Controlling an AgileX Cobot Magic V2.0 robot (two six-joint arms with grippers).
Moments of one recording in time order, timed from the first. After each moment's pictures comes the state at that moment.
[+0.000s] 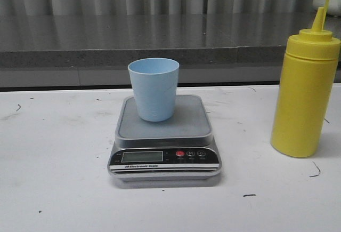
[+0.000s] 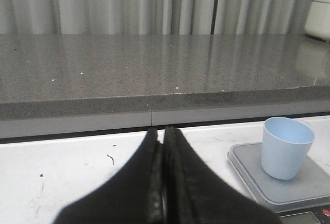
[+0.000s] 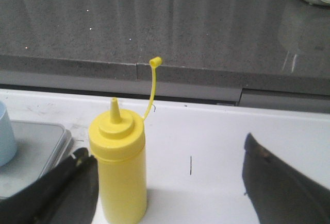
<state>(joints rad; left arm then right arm) -0.17 0.04 -0.32 -0.04 0.39 -0.01 0.06 0.50 -0.49 0.12 0.29 -0.08</state>
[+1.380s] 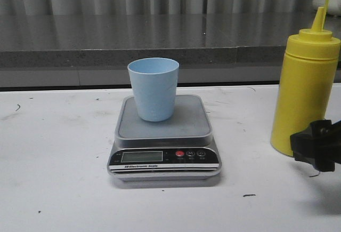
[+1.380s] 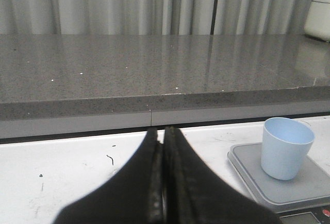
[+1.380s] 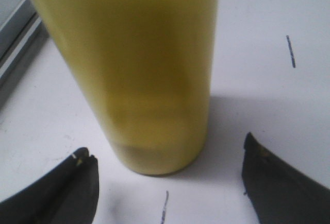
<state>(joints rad) -0.17 0.04 -0.32 -0.04 0.39 -0.01 0.27 1.69 -0.18 0.11 -1.00 0.11</state>
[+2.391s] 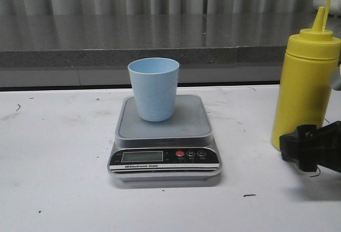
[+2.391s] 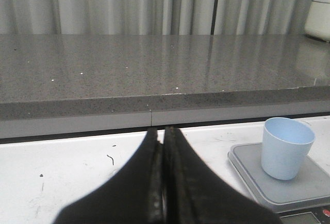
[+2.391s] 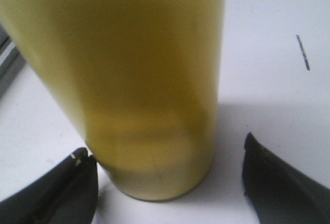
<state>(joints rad) -0.17 0.04 -0.32 -0.04 0.39 -0.01 0.27 1.86 -0.23 0.13 -1.15 0.15</state>
